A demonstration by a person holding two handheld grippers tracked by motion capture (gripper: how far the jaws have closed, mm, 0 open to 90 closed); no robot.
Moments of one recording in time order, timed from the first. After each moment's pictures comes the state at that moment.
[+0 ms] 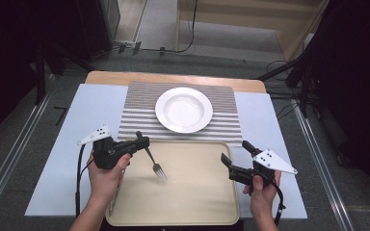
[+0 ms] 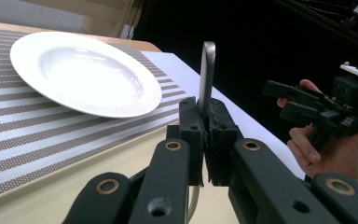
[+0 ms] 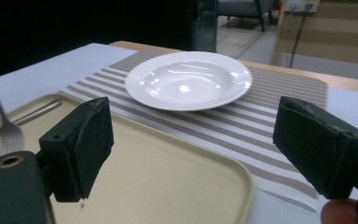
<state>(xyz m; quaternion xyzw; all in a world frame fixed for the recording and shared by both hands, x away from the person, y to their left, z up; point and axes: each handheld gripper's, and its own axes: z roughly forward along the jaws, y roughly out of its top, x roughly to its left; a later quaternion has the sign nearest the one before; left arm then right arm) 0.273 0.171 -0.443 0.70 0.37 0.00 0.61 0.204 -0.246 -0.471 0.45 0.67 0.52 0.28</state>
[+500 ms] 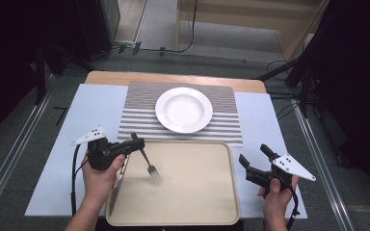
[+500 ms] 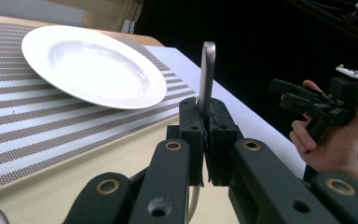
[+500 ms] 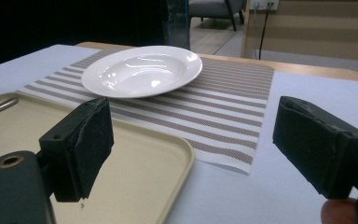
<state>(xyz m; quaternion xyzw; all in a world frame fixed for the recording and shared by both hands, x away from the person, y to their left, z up) 0.274 0.186 -0.445 0.71 0.37 0.00 0.60 0.195 -0.291 -0.487 0.48 0.64 0.51 0.30</state>
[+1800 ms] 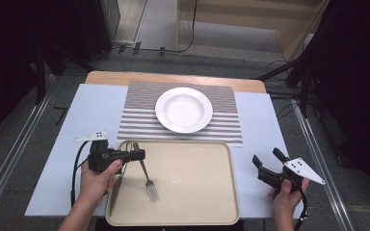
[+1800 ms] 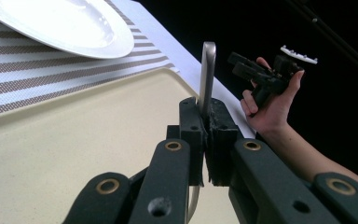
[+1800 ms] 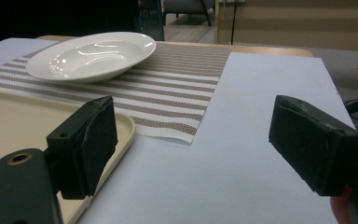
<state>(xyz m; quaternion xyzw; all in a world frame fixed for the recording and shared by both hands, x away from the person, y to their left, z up) 0.284 0.194 -0.468 0.73 0.35 -0.13 0.58 0.195 -0.329 -0.515 0.52 0.62 0.49 0.32</state>
